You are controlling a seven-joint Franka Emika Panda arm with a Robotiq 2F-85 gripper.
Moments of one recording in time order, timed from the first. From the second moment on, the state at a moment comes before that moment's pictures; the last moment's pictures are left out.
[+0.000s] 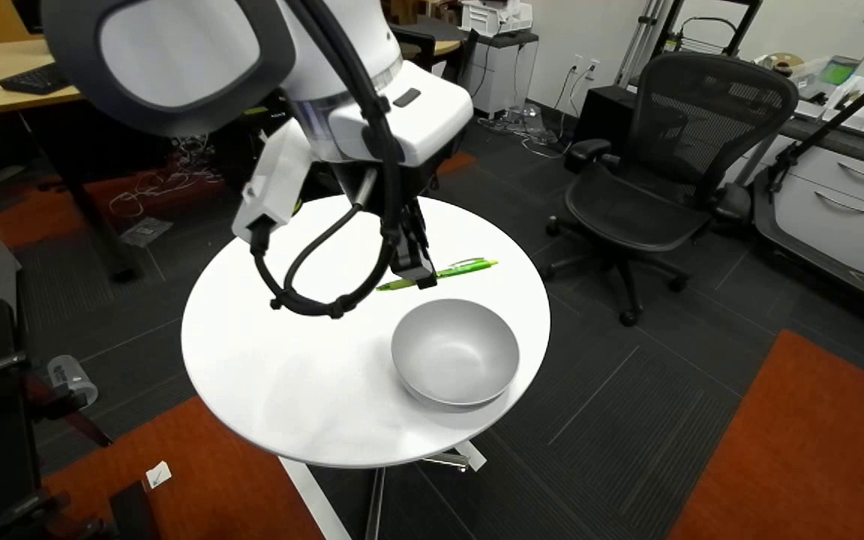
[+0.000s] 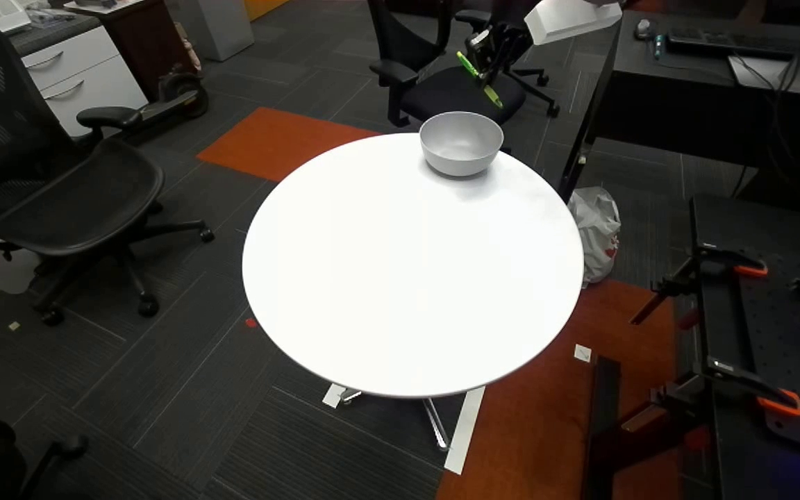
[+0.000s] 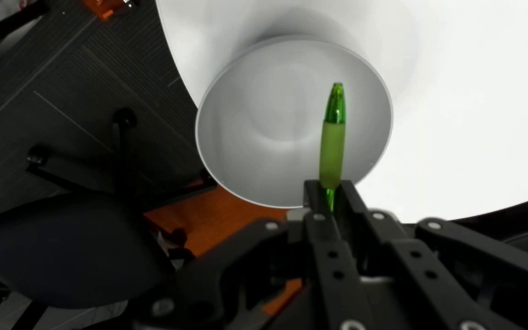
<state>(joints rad) -0.01 0.26 -0.33 -2.20 0.01 2.79 0.31</state>
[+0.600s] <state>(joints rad) -0.15 0.44 -0.23 -2.02 0.06 2.69 0.26</state>
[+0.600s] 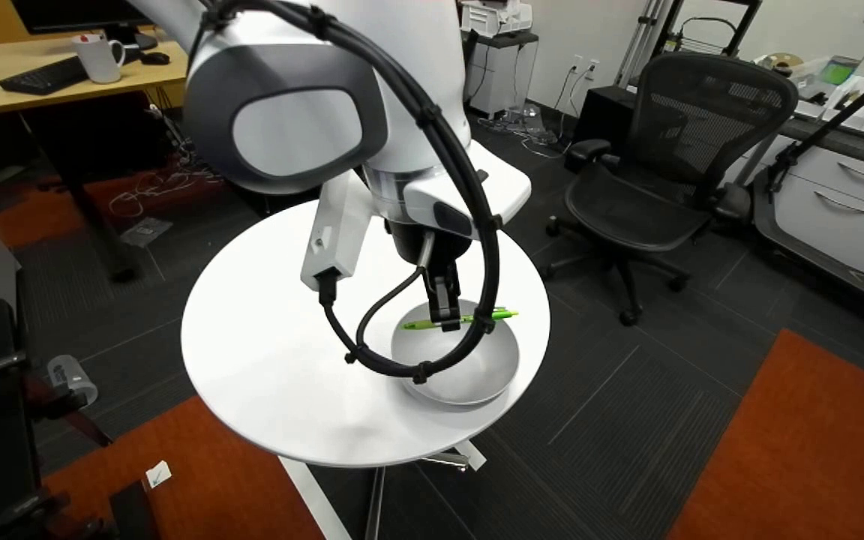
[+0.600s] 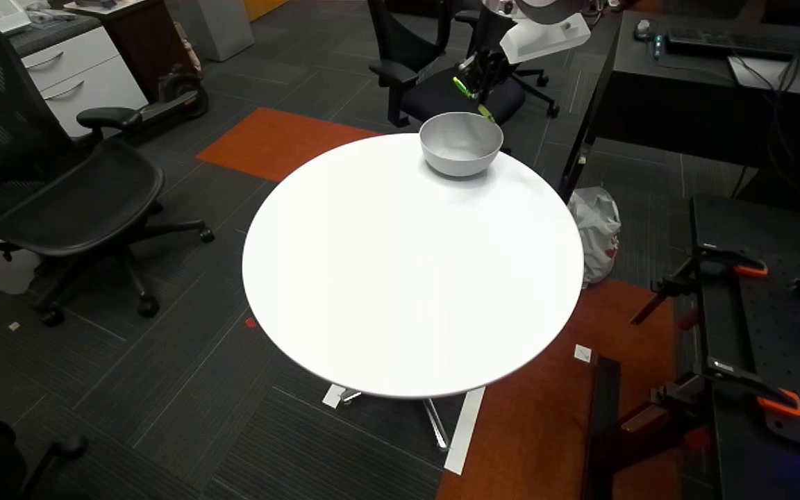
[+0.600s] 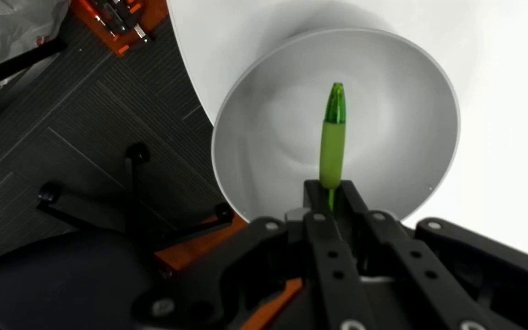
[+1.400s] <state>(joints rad) -0.17 0.51 -0.21 -1.96 0.08 2.68 0.26</state>
